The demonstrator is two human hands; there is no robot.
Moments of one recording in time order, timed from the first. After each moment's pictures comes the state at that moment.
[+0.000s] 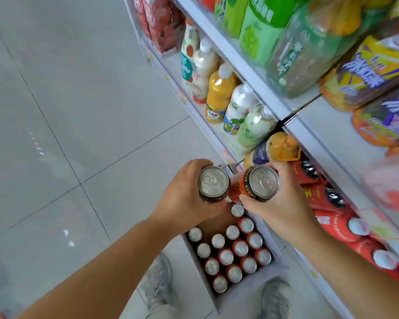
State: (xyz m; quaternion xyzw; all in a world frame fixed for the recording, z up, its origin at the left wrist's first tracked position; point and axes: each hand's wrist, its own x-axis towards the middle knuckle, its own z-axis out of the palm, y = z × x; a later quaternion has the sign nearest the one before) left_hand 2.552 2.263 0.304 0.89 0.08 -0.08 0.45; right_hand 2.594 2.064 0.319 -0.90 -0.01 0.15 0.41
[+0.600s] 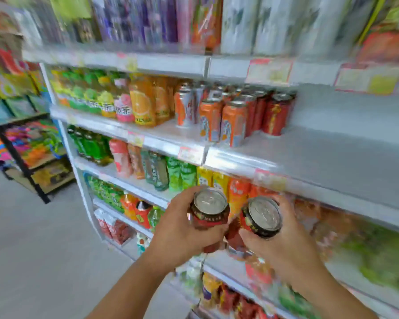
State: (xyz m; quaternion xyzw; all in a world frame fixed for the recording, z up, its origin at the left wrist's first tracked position) left_hand 2.581 2.195 0.813 0.80 -0.21 0.05 0.55; right_hand 2.525 2.003 0.813 -0.84 0.05 -0.18 0.50
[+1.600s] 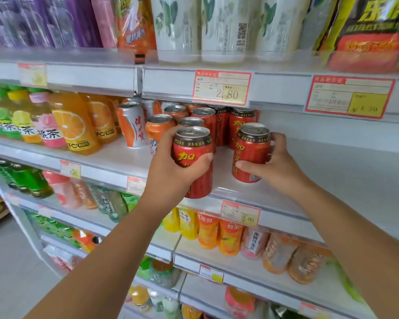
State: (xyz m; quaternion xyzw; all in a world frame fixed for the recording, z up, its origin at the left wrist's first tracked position) left_hand 2.730 2.091 0.880 0.70 -0.26 0.11 0.66; right_hand 2.697 1.873 0.872 -0.84 0.10 -0.20 0.49
